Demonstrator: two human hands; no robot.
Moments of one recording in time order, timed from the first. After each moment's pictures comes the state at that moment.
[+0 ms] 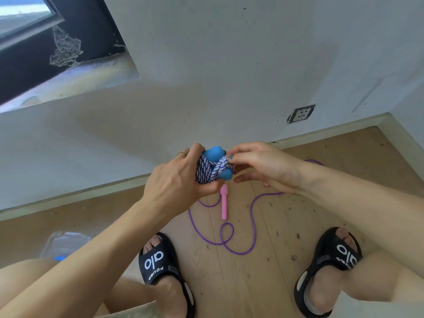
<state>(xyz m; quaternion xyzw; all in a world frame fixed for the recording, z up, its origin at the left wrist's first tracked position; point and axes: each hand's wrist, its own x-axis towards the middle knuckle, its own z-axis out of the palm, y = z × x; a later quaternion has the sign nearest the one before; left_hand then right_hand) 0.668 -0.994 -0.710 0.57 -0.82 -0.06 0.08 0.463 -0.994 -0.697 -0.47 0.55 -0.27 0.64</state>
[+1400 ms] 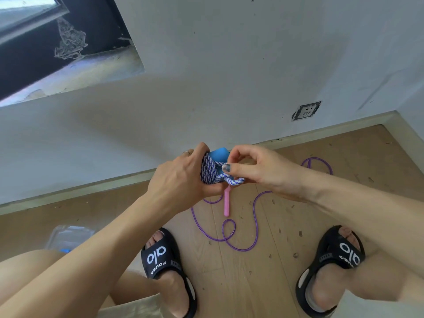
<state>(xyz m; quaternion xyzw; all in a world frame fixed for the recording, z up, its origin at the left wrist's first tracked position) 0.672 -0.994 -0.716 0.56 -0.82 -0.08 0.06 0.471 -0.976 -0.697 -0.55 0.51 -0.28 0.60</state>
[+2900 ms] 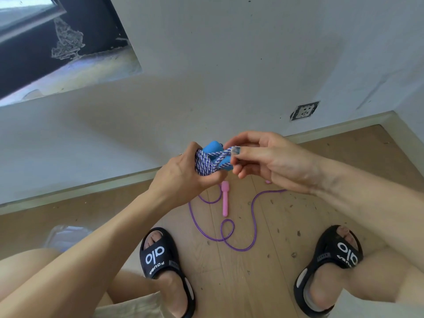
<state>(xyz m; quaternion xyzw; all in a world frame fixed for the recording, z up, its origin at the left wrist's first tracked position) 0.665 -1.001 -0.715 0.61 -0.75 -0.25 0.09 0.458 -0.982 -0.683 -0.41 0.43 -0.36 0.72</state>
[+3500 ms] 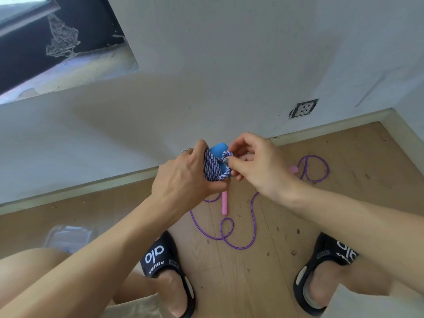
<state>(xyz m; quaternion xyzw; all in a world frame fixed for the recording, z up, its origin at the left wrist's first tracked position) 0.656 -0.992 -0.720 0.60 -0.80 -0.07 0.07 0.484 -0.975 -0.717 -0.52 0.60 -0.41 0.45</state>
